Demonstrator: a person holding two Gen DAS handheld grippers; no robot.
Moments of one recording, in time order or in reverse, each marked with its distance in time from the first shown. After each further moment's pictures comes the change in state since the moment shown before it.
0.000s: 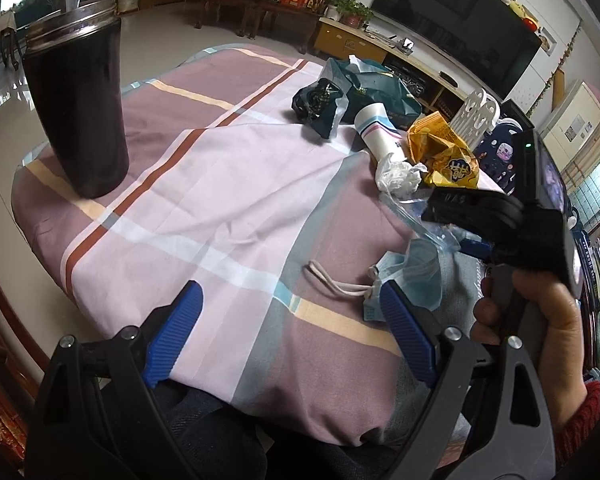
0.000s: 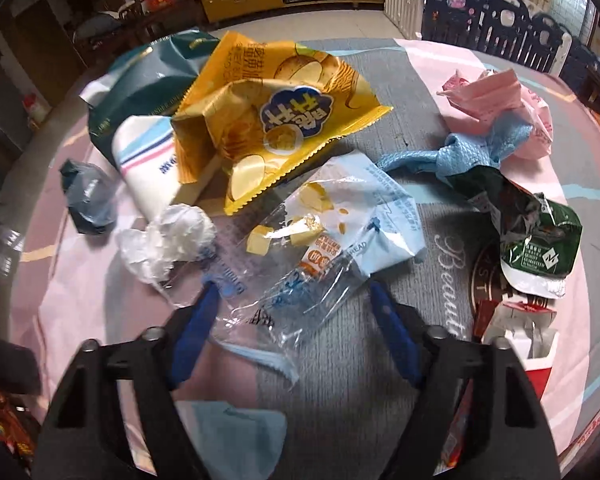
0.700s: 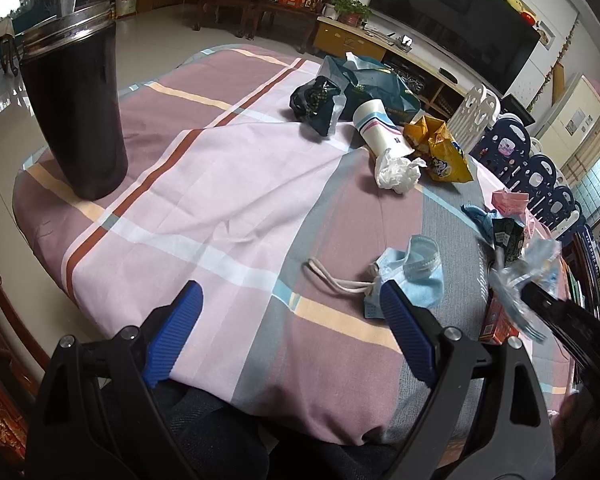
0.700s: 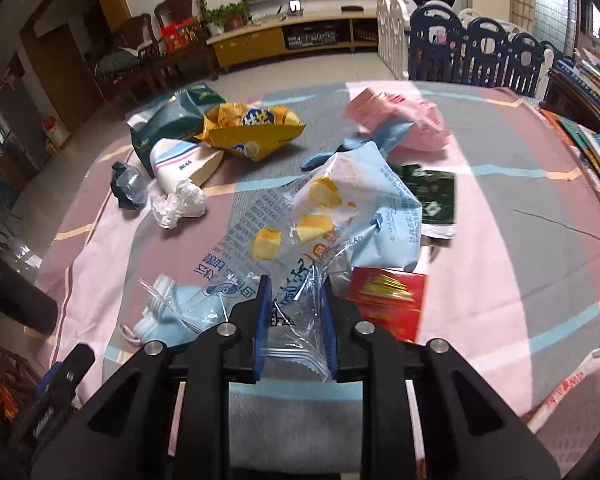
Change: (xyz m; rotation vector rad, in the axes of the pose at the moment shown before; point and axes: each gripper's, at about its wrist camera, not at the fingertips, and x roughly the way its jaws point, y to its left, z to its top) left arm 0.001 -0.005 -0.002 0.022 0.000 0.014; right arm -0.130 -0.085 -0.094 0.026 -0.218 0.079
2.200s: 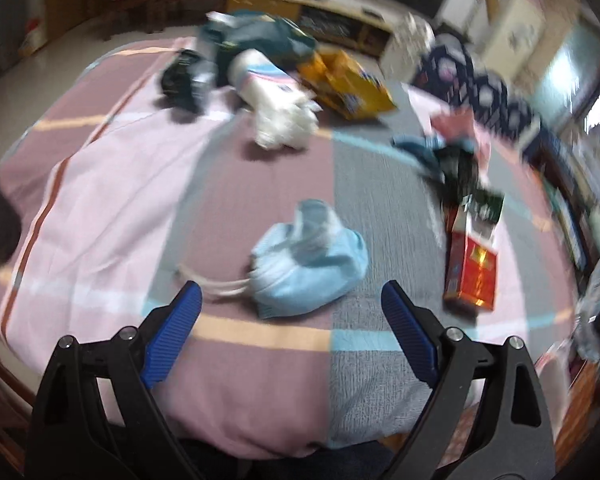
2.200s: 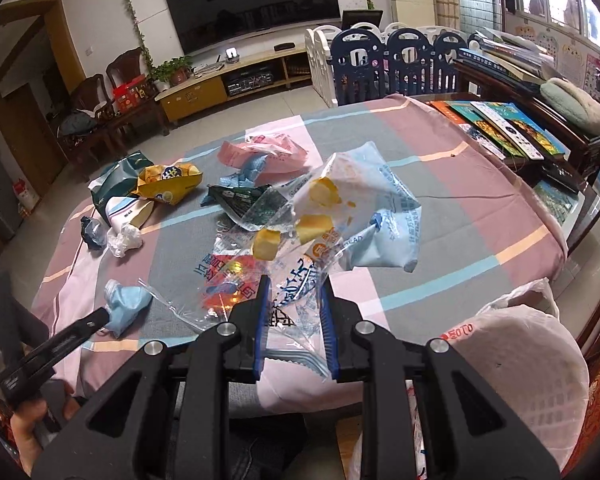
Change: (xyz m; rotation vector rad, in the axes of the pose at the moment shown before) left arm 0.042 -0.090 0.000 0.337 0.156 -0.112; right arm -0.086 -0.101 -0.037 0.177 -0.125 -0.118
